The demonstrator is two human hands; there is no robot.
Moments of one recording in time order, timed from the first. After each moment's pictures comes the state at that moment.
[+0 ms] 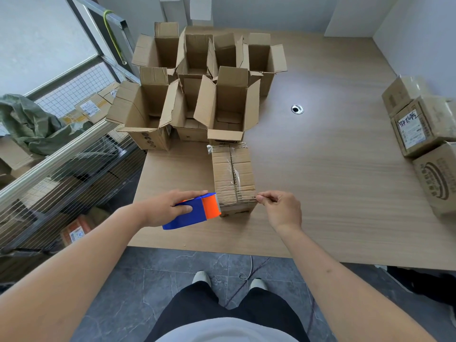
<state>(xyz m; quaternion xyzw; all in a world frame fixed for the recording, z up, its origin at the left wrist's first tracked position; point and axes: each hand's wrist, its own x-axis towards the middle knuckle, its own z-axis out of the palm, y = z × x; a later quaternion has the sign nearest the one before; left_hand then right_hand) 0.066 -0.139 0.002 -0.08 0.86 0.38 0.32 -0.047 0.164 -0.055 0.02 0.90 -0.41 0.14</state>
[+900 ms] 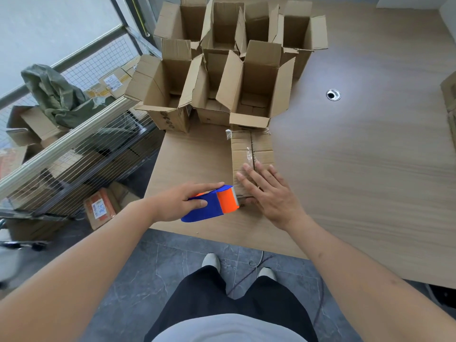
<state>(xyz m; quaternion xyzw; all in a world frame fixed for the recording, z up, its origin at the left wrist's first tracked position) 0.081 -0.139 -0.017 -0.10 0.84 0.44 0.29 -0.066 0.130 -0.091 -0.54 0.83 -0.07 -0.06</state>
